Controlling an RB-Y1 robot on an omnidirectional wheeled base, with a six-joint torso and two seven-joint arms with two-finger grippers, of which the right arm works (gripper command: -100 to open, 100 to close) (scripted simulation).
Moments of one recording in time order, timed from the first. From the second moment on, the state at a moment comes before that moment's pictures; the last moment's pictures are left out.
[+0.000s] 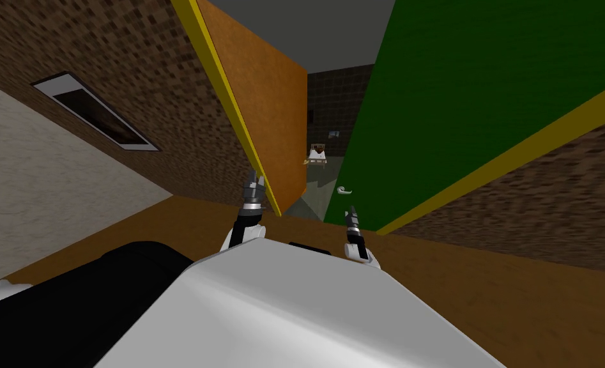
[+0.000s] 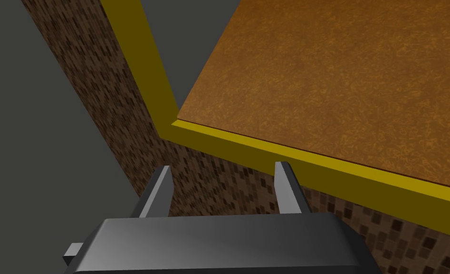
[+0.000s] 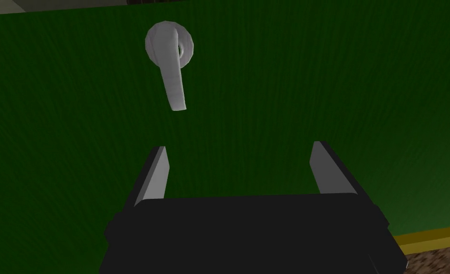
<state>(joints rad) -0.01 -0.14 0.03 -0.94 -0.12 -0.74 -0.07</state>
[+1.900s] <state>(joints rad) -0.11 -0.16 0.02 -0.67 -0.14 -0.80 -0.07</state>
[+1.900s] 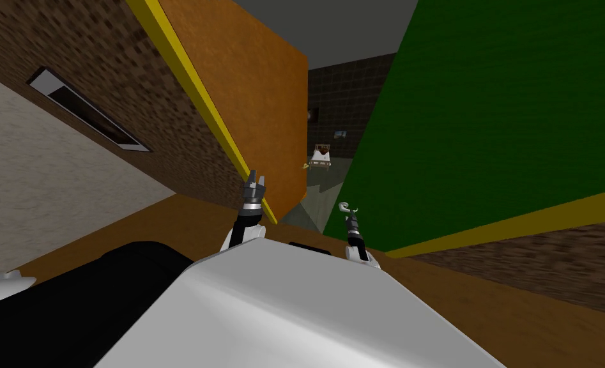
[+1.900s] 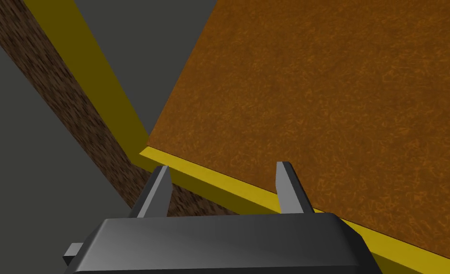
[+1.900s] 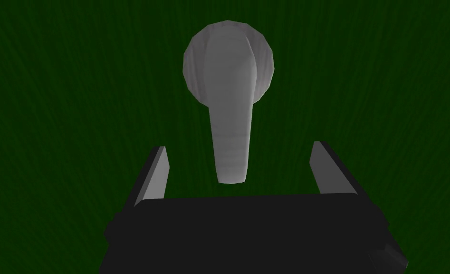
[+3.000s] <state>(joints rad) -0.10 -0.15 0.01 -0.67 -0.14 -0.79 -0.05</state>
